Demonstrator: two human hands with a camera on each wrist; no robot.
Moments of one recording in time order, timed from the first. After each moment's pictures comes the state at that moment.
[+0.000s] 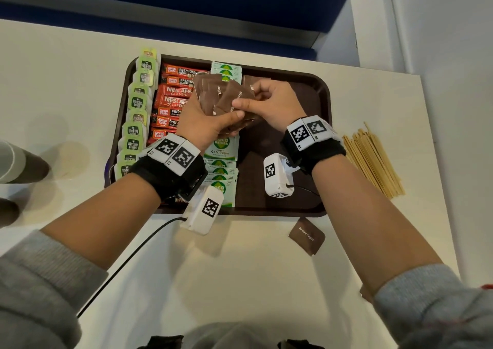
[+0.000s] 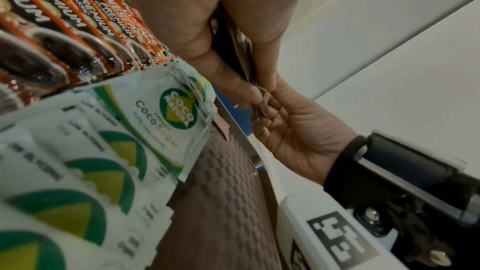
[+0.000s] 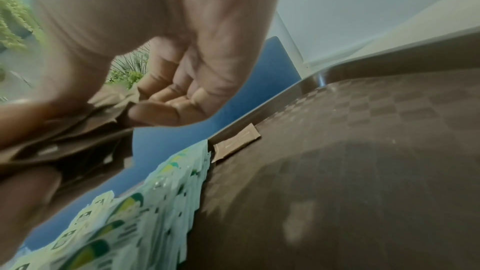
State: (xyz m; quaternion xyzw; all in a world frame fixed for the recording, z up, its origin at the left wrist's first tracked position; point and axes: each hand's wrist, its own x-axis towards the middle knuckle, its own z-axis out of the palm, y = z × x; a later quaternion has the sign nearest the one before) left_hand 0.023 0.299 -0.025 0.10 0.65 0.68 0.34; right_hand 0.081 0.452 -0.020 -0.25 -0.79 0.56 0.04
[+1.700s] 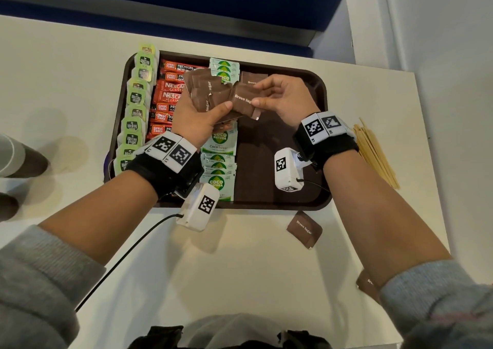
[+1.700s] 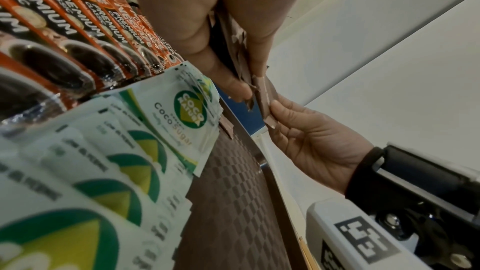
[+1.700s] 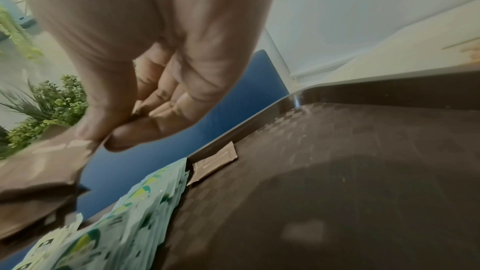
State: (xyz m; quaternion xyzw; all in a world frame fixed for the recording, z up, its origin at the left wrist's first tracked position) left_hand 0.022 0.294 -0.032 0.08 0.66 0.68 0.30; right_hand 0.099 0.462 -0.009 -0.25 -0.79 0.55 0.05
